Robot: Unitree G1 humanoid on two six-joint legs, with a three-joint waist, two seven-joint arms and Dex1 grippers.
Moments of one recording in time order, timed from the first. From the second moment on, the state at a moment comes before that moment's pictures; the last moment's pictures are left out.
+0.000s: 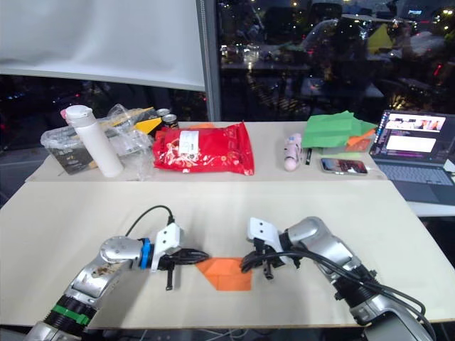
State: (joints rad) left arm -0.26 0.56 -0.21 -0.03 -0.24 0.17 -1.13; right arm -0.52 -0.64 0.45 0.02 0.14 0.49 1.26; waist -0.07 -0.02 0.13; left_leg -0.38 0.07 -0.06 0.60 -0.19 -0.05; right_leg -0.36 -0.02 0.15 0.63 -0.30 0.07
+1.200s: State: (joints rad) left arm -0.33 0.47 -0.31 0.20 -0.13 -0.04 -1.15; right arm -0.37 -0.56 0.31 -0.25 0.14 0.46 0.99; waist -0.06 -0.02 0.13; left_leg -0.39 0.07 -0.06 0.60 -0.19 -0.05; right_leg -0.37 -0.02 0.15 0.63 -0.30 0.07
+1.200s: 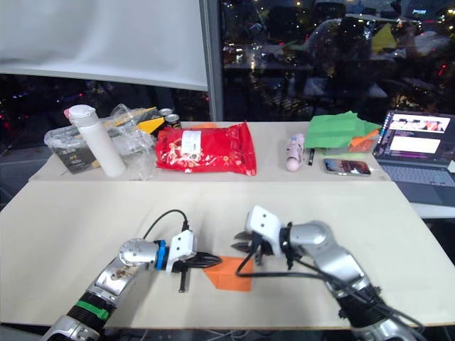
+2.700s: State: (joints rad) left arm -0.26 0.50 -0.28 0.19 -0.20 -0.04 -1.20; right arm -0.26 -0.49 0.41 -0.15 0.10 0.31 0.98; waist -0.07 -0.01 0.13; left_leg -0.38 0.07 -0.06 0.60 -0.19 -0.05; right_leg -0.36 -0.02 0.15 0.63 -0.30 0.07
